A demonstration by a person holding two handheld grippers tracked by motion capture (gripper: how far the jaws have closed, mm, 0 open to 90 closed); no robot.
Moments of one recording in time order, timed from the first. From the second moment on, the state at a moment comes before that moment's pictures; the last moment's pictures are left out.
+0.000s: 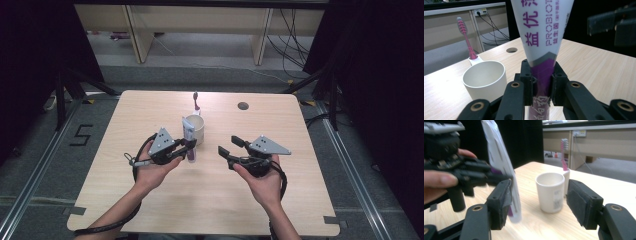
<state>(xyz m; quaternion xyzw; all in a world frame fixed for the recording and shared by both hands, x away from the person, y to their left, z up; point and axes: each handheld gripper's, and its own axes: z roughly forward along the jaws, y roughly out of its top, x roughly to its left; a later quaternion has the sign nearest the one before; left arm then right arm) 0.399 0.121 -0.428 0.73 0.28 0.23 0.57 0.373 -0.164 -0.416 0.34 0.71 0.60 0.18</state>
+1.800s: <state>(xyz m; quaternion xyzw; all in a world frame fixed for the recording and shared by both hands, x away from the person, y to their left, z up) 0.454 0.126 -0.377 0.69 0.28 0.30 0.60 0.372 -0.201 -0.469 0.42 0.68 0.56 0.21</state>
